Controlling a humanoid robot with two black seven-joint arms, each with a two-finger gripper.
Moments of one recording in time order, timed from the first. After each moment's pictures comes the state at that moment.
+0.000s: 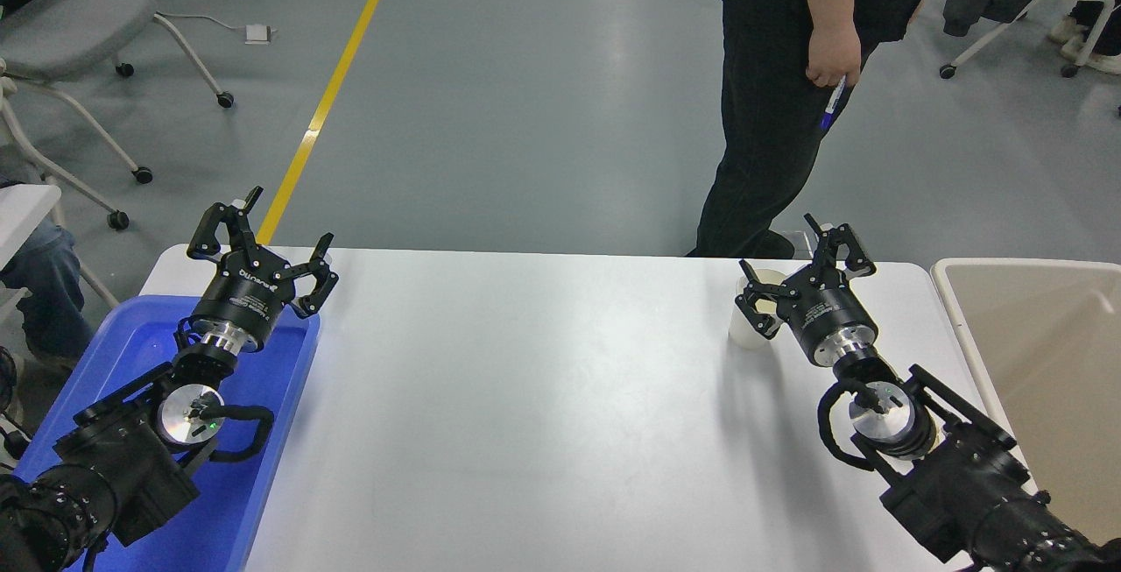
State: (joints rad) left arm -0.66 0.31 -0.57 -0.36 -0.18 -0.69 -0.55; right arm 0.58 -0.11 0.94 0.61 -0.06 0.25 0.29
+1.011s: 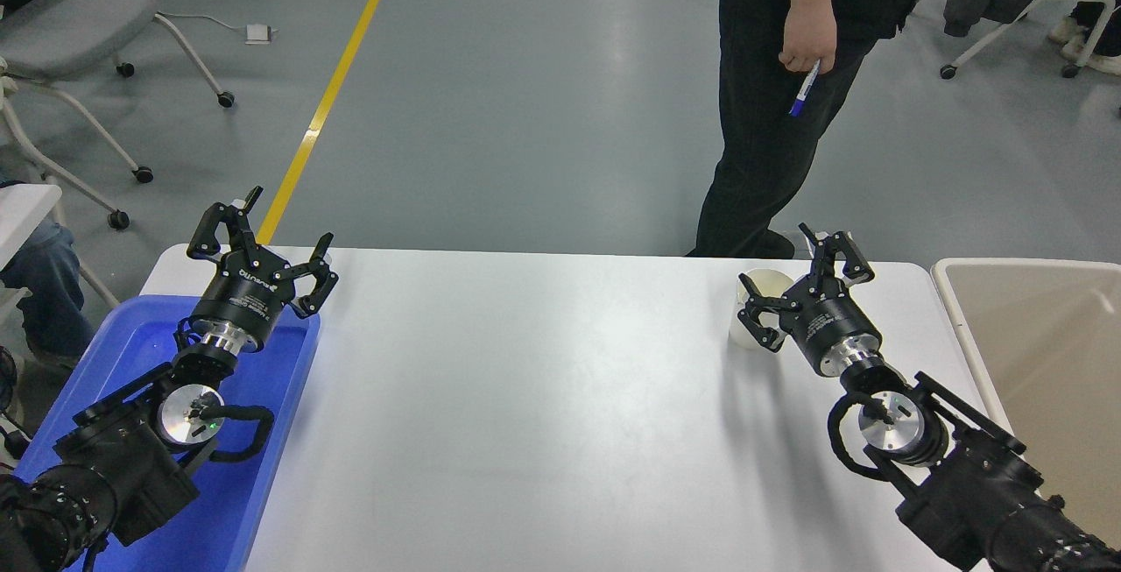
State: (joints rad) left arm -0.66 0.31 -0.57 -0.36 -0.18 -0.69 -0.55; right arm 0.57 -0.23 0.80 0.66 -0.07 0.26 0.29
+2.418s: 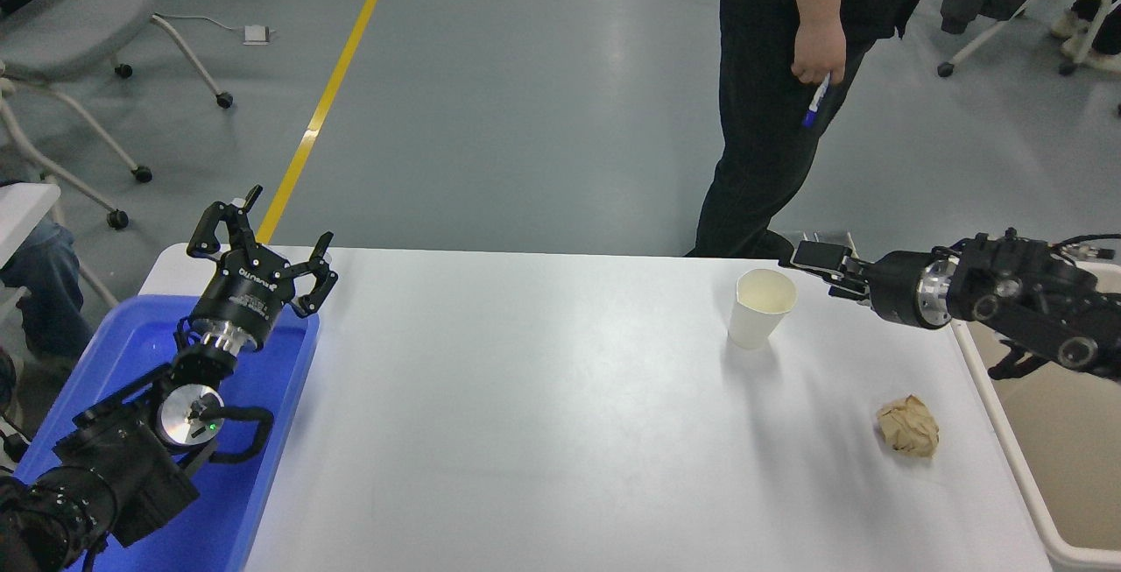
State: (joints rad) left arm -0.66 0.32 -0.57 -0.36 -0.18 -0.69 -0.55; right arm 1.09 -0.50 -0.15 0.69 -0.92 0.19 0.29
